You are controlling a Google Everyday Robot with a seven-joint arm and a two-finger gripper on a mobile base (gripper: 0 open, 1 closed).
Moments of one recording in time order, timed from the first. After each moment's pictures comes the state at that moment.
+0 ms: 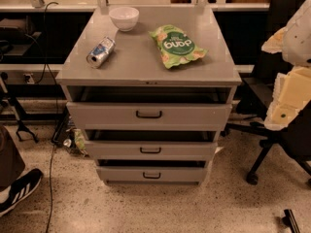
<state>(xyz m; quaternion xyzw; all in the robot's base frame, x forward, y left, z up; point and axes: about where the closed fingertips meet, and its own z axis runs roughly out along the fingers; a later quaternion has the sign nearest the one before) 0.438 -0.217 0.976 -0.60 0.78 -0.03 0.16</state>
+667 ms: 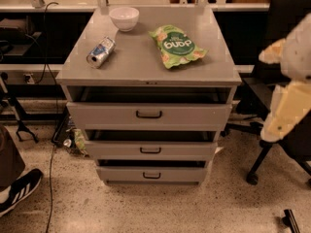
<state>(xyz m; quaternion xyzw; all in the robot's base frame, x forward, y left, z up) 0.433 -0.215 0.957 -0.60 0.77 -0.02 0.18</state>
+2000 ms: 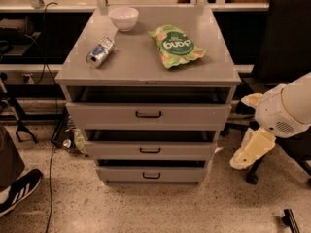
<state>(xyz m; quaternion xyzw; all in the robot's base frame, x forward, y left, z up) 0.447 -0.208 0.831 -0.55 0.80 0.06 0.24</state>
